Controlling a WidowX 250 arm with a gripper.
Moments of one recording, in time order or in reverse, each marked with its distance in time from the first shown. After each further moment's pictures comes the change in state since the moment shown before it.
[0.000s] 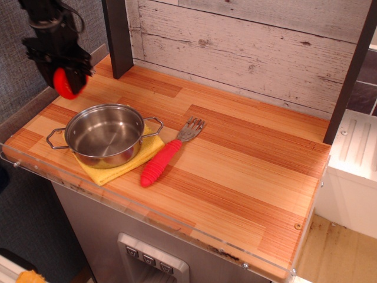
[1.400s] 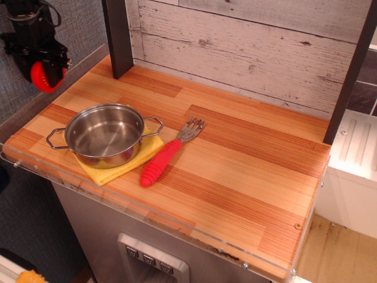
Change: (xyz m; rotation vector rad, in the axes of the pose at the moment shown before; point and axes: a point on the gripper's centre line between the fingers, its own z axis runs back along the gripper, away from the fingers) arm 0.003 0.050 -0.011 0.004 0.049 0.052
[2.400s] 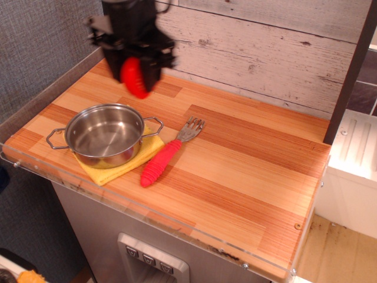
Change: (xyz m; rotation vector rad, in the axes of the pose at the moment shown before) arm -0.042 -0.162 0.094 -0.046 -0.094 -0.083
